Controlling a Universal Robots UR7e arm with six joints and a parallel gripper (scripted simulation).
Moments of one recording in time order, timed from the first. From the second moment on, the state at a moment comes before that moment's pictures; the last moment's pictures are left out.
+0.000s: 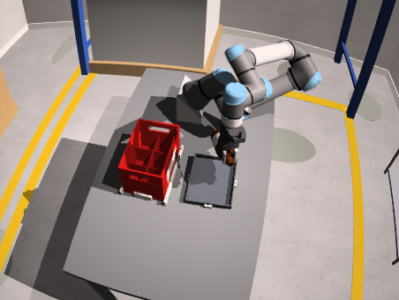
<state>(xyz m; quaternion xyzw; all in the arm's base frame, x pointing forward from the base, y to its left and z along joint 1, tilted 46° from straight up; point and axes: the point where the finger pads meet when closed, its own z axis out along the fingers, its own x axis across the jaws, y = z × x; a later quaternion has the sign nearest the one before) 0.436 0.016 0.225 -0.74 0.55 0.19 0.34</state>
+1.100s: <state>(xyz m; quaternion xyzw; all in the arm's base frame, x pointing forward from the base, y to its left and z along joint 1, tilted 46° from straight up) 0.436 0.015 0.225 -0.68 0.62 0.22 0.32</state>
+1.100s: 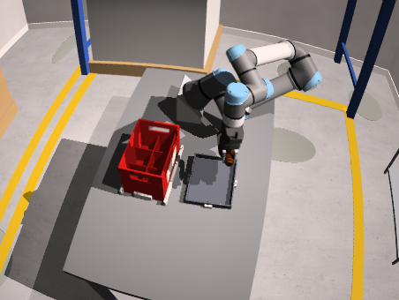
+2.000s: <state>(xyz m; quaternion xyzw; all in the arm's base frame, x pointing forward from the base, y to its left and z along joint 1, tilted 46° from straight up) 0.436 0.015 0.225 -0.67 0.62 0.23 0.32</state>
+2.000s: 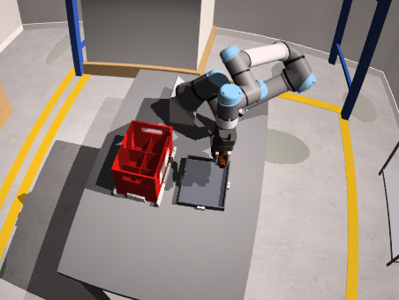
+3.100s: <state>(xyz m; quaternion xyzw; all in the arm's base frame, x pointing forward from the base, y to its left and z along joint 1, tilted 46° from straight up) 0.435 0.016 0.224 -0.59 0.70 0.26 0.29</state>
